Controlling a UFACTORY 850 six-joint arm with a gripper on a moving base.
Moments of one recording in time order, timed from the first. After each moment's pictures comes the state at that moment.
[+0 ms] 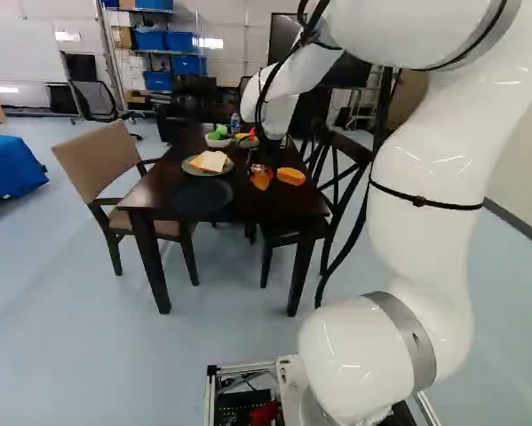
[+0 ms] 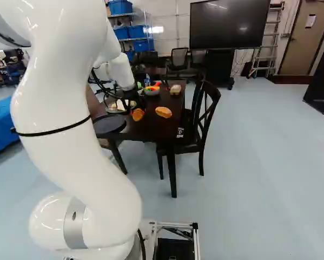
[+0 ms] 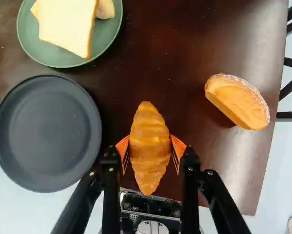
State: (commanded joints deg) arm 9.0 -13.8 -63.0 0.5 -24.8 0.0
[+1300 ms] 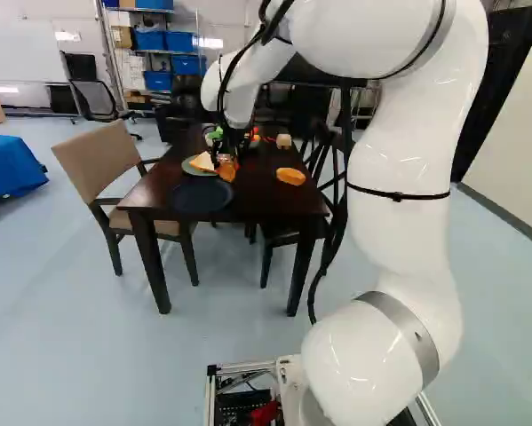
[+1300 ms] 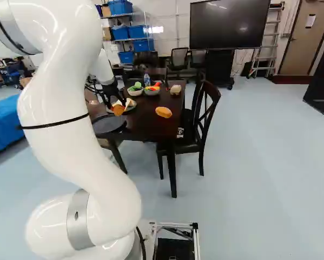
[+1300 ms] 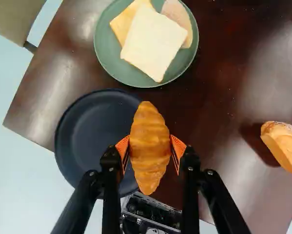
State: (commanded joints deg) arm 19.8 -20.7 -74.2 1.0 -28.1 0.0
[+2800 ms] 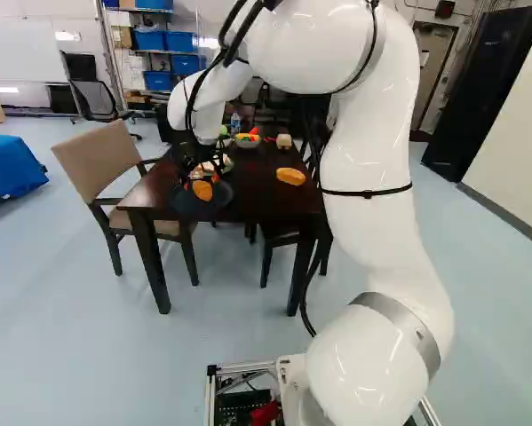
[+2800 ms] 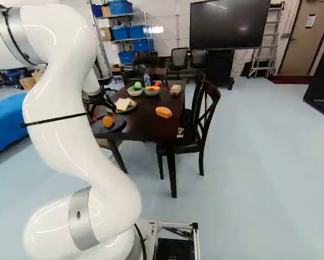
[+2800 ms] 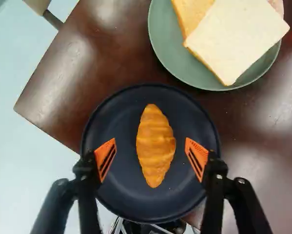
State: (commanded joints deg) arm 27.6 -27.7 -76.8 1.0 -26.3 0.0
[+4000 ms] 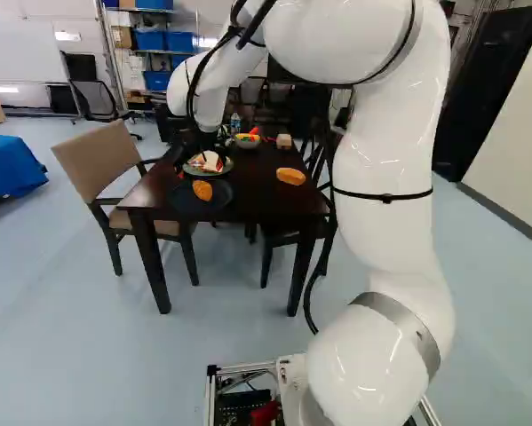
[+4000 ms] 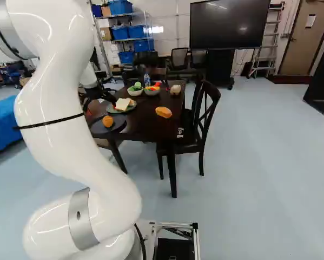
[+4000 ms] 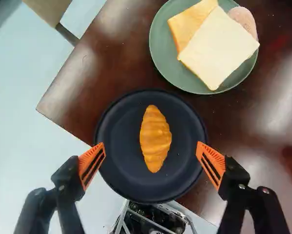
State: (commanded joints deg) arm 27.5 -22.3 -76.0 1.0 -29.2 0.0
